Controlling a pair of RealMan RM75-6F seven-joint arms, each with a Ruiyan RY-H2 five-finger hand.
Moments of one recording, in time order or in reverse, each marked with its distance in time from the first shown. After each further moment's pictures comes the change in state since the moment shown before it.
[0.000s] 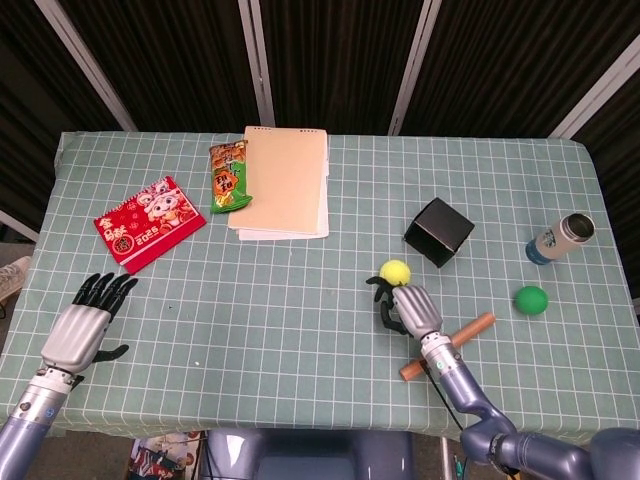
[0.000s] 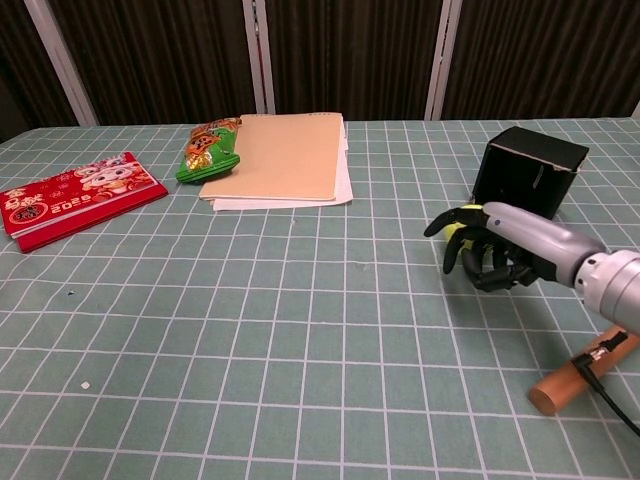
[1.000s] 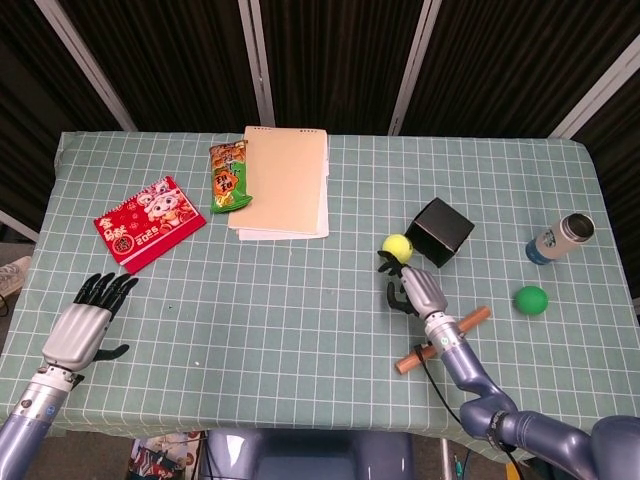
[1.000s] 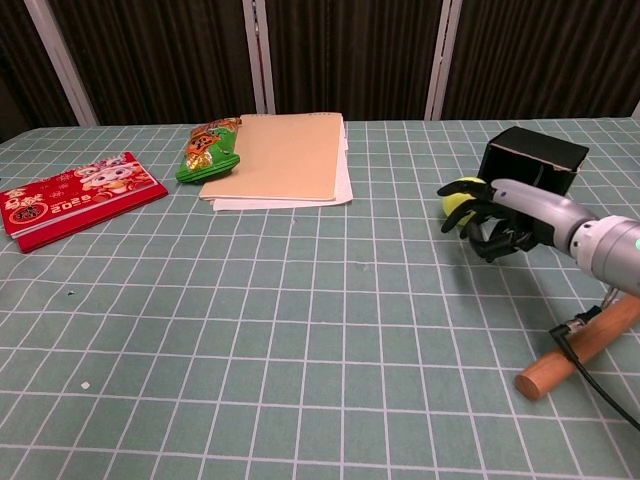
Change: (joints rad) left arm -0.008 -0.001 -0.001 0.004 -0.015 -0.022 -0.010; right arm 0.061 0.033 0.078 0.034 0.115 -0.128 0.116
